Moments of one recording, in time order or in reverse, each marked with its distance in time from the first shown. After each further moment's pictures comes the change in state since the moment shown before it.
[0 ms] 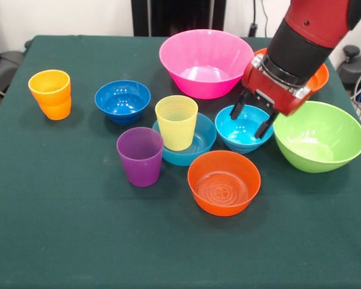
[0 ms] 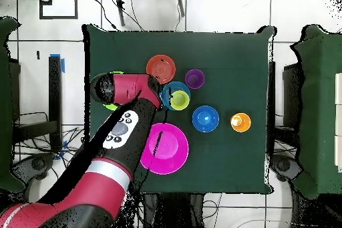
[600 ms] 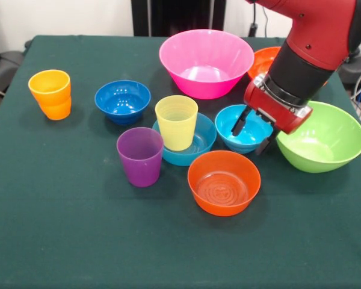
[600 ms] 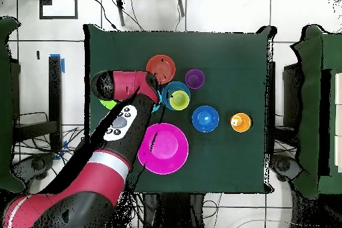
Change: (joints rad) arm 0.003 0.075 -0.020 -0.067 0.036 0.000 0.000
